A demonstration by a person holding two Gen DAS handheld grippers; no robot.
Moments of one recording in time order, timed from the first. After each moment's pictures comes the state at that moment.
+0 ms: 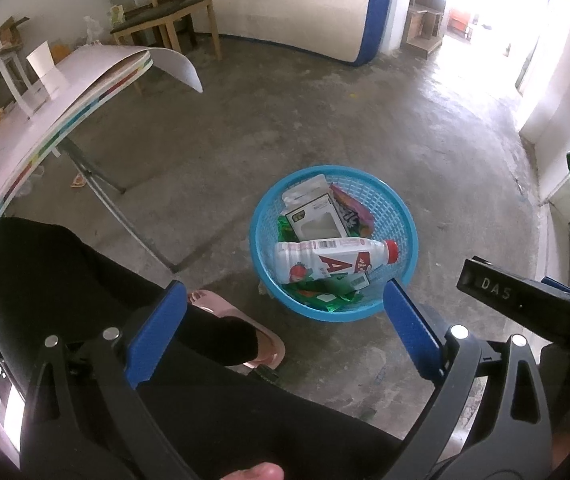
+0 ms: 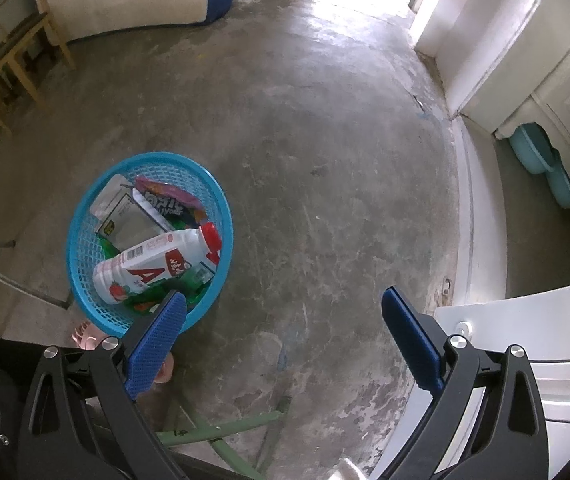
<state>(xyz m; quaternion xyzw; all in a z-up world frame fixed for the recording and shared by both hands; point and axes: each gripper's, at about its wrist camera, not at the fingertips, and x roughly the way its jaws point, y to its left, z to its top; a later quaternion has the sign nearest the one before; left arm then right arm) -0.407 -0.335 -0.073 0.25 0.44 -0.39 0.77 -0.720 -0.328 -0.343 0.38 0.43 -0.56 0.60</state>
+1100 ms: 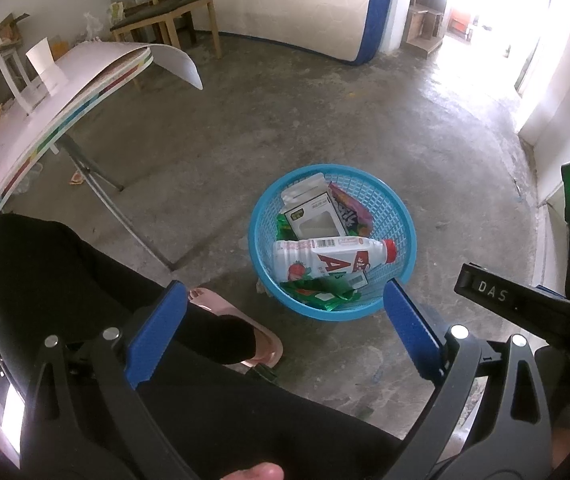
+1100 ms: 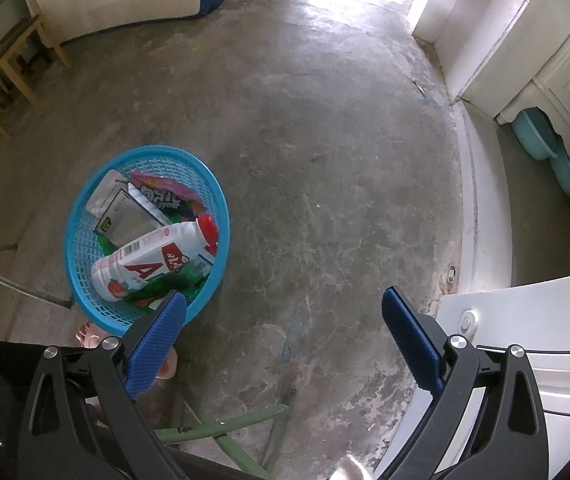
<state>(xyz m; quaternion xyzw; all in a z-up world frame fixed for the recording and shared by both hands) -0.408 -0.333 -0.072 0.25 0.45 -0.39 0.76 -0.723 -0.337 -0.352 0.40 0.45 -0.55 0.59</state>
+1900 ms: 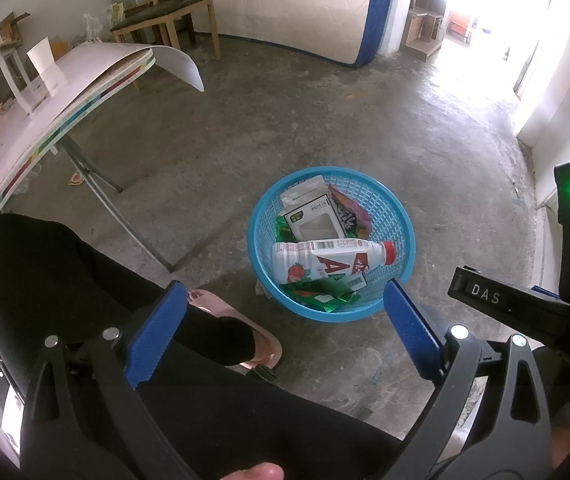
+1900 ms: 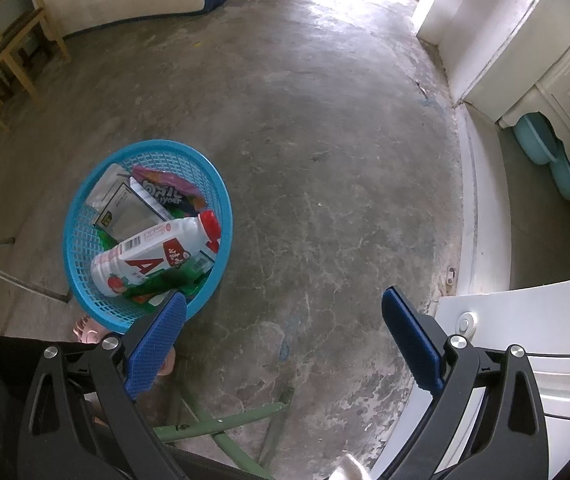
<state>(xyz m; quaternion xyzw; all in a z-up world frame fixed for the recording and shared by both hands) -0.408 -0.332 -0.072 0.24 0.45 -0.40 0.76 -0.723 -0.336 -0.351 0.40 0.45 -0.54 0.59</state>
